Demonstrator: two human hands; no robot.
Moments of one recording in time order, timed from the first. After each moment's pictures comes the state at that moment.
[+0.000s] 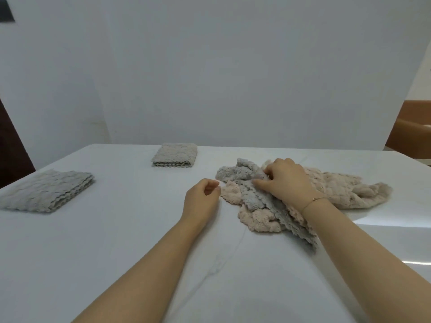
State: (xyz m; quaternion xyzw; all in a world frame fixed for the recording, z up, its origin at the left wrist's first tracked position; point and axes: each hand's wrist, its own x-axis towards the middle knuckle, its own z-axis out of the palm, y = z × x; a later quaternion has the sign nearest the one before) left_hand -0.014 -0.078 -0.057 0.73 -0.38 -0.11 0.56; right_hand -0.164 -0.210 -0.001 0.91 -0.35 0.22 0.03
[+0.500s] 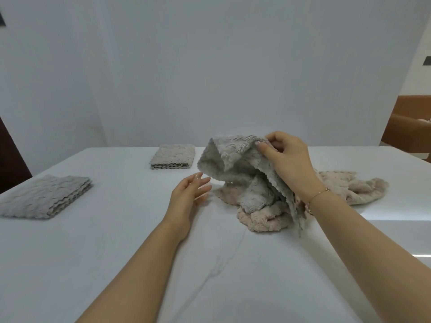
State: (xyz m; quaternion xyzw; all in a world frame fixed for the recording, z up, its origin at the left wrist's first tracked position) left_hand -0.004 -0.054 -0.042 0.52 -0.24 -0.32 0.75; right_hand -0.165 -0.191 0.028 0.78 -0.24 0.49 -0.31
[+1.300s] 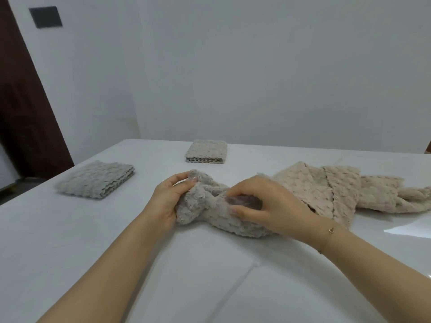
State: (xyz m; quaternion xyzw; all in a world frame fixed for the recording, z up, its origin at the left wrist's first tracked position) left_hand 0.044 0.038 -0.019 0.53 -0.17 -0.32 0.76; right_hand -0.134 -0.092 0.000 0.96 -0.03 0.24 -0.16
